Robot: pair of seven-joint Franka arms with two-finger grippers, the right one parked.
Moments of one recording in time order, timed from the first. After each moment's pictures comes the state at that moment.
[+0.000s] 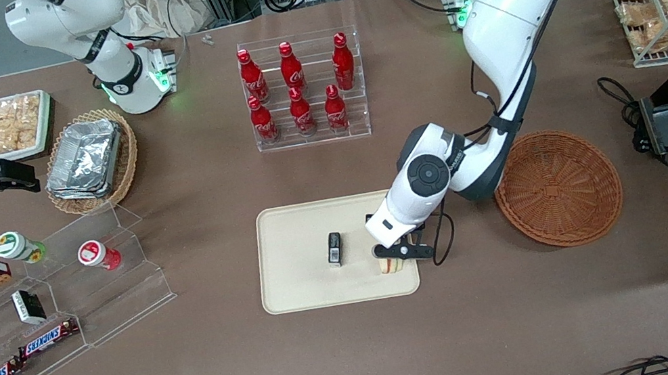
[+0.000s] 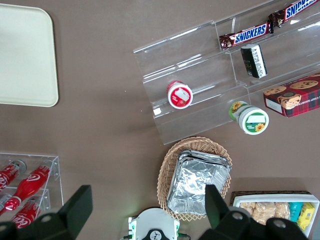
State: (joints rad) arm -0.31 0.79 -0.34 -1.55 0.12 2.41 -0.47
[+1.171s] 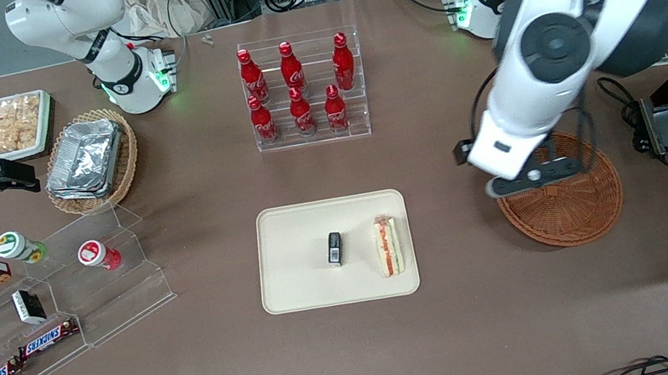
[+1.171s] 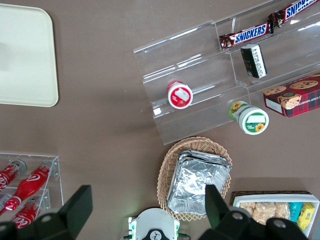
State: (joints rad) arm -0.09 0.25 -0.33 -1.50 0.11 1.63 -0.49
